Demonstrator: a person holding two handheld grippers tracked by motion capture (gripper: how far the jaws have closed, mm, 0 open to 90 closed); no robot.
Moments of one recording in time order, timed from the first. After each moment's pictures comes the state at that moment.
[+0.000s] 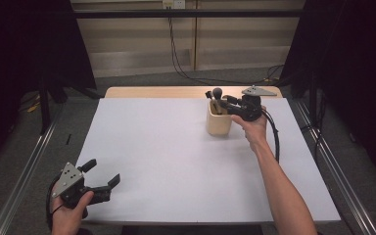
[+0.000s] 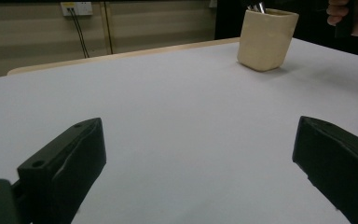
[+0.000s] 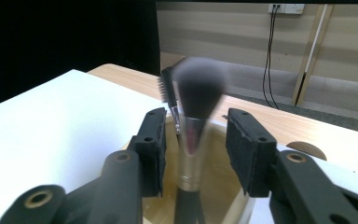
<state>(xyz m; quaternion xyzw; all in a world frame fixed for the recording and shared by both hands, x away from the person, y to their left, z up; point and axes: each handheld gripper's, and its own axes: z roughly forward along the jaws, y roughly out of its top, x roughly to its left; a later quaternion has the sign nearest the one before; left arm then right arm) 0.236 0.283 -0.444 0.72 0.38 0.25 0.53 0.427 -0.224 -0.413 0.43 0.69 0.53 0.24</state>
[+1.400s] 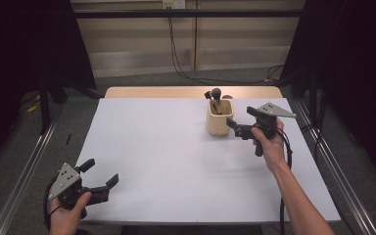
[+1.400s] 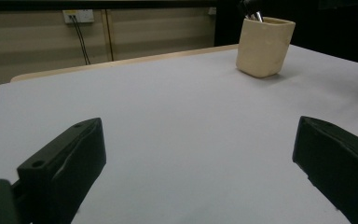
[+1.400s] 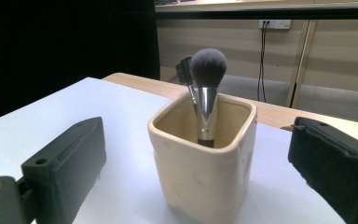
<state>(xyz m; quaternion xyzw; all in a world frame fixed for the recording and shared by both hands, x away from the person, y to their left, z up) 0.232 0.287 -0.440 0.71 0.37 0.25 0.54 0.351 -0.240 -0.409 0.44 0.66 0.55 0.26</state>
